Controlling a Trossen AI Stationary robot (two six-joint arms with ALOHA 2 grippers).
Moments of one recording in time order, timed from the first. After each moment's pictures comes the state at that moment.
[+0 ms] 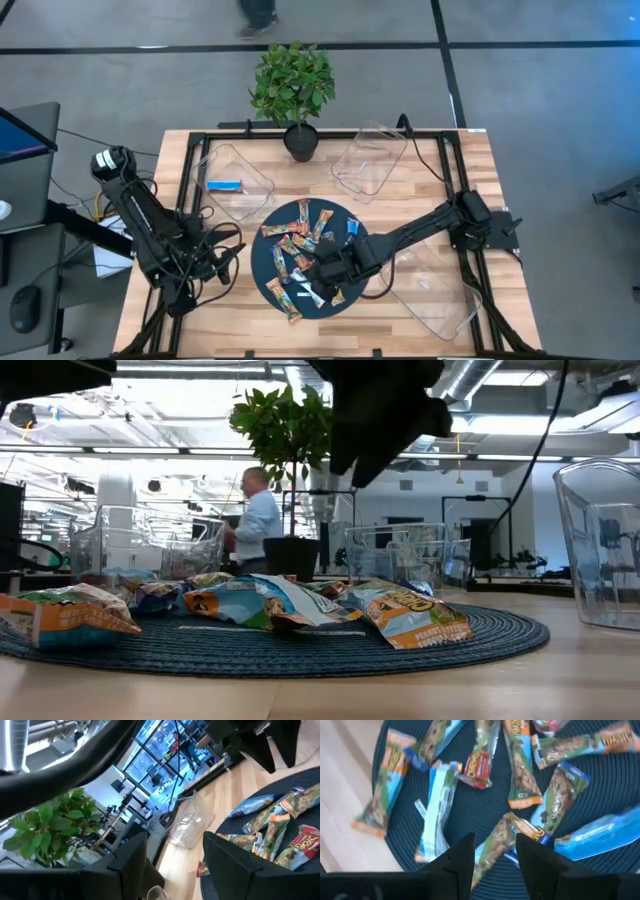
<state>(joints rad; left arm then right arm) -1.08 1.18 0.60 -0.66 -1.57 -0.46 0.40 2.05 1.75 -0.96 0.24 0.94</state>
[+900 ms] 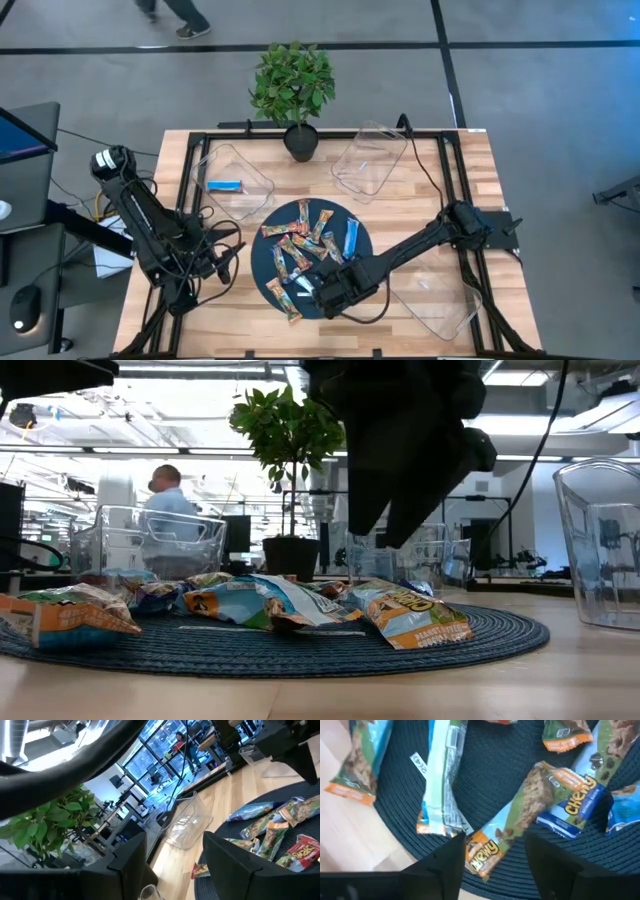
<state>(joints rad) -1.07 1.18 0.61 -0.68 -1.57 -0.55 0.47 2.15 1.73 -0.93 0.18 1.07</state>
